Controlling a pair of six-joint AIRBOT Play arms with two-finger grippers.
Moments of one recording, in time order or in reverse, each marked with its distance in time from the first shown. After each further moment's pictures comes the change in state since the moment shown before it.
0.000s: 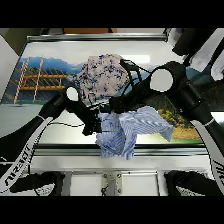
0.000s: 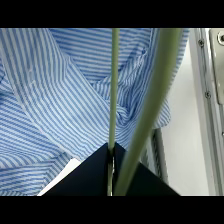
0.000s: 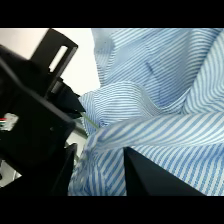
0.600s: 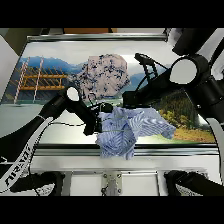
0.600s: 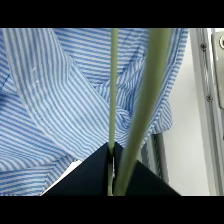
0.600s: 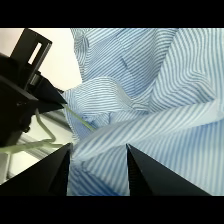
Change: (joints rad) left arm -0.001 -0.002 0.001 -0.002 0.009 -0.008; right arm -0.124 0.047 0.000 0.002 0.072 -0.031
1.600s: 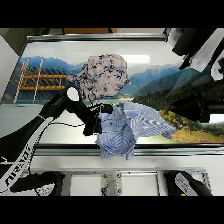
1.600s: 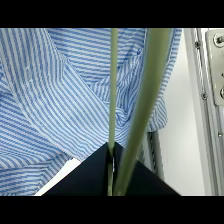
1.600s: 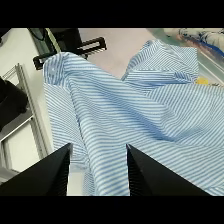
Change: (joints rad) left arm 0.001 0.000 0.000 0.001 -0.021 0.000; right arm -0.887 0.195 -0.364 0.785 0.299 -1.308
